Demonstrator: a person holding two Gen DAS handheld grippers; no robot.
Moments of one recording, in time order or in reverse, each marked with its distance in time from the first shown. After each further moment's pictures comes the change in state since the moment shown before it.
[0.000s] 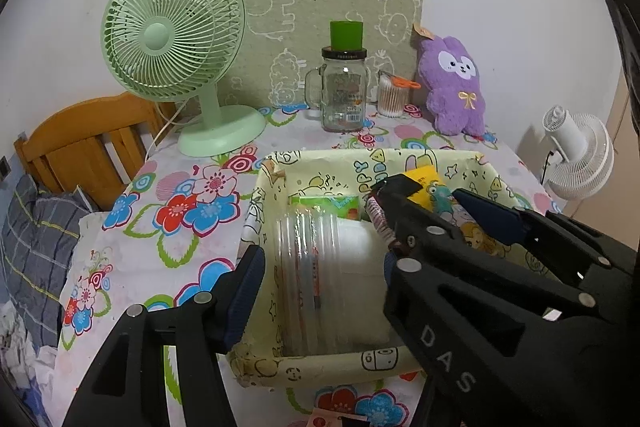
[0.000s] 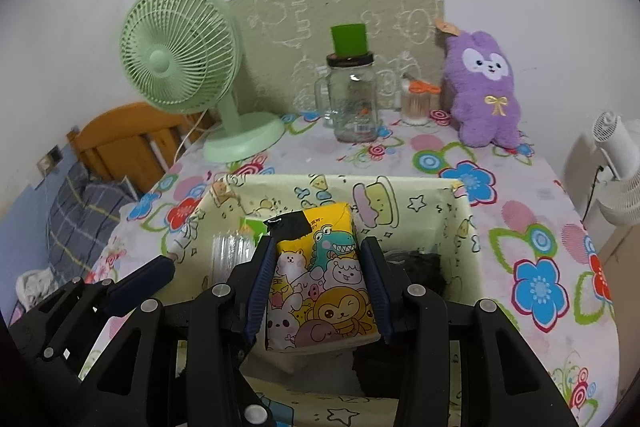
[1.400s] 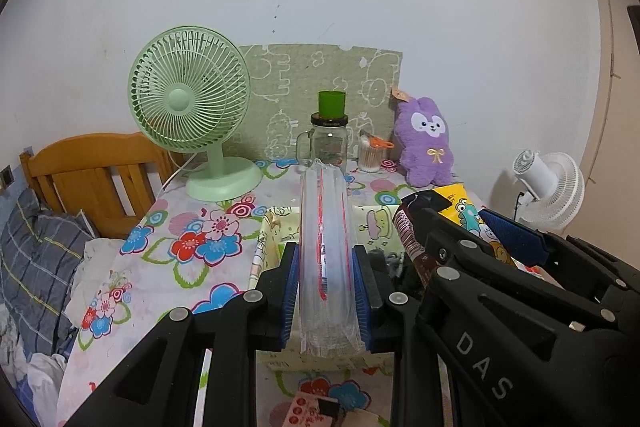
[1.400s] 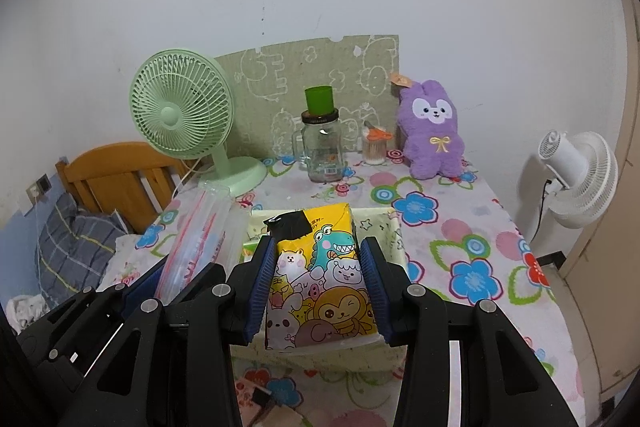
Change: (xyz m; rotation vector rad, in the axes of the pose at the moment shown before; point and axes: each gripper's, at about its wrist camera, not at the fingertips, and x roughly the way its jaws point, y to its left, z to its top) left arm -0.074 -0.003 0.003 -0.022 -0.178 -0.041; right arm -0.099 0.009 -0.002 0.041 -0.138 -0.111
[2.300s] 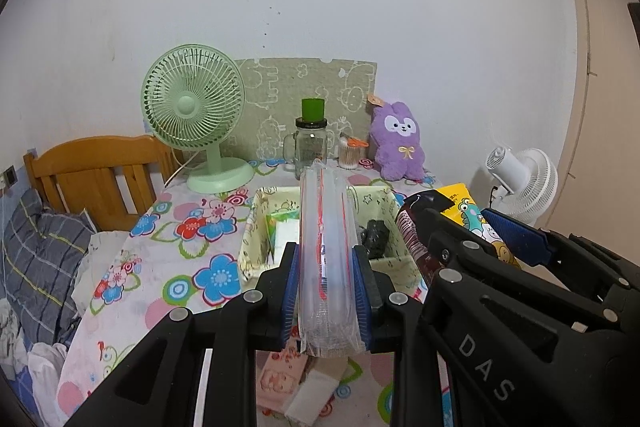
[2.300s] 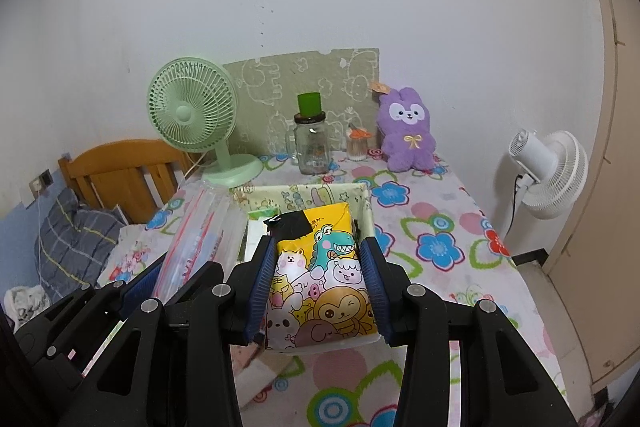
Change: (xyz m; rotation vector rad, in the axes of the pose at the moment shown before) left arm -0.072 -0.018 -0.033 0.012 -0.042 -0.038; right arm -0.084 -0.001 -0.036 -0.011 -0.036 -0.042
